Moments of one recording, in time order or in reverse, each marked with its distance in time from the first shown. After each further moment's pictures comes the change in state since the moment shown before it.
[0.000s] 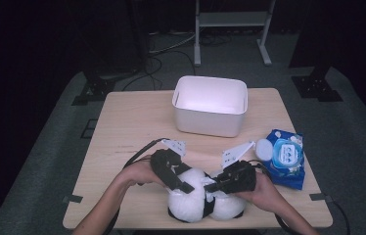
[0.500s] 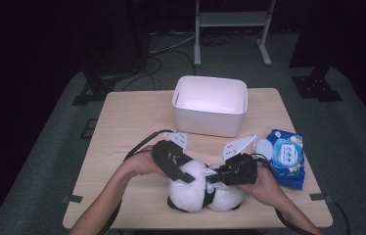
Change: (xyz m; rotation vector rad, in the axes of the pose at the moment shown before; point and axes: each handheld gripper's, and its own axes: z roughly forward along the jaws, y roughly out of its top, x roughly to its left) left arm 0.010 0.024 -0.011 0.063 0.095 0.086; right arm -0.010 0.010 -0.009 -0.015 -0.089 0.001
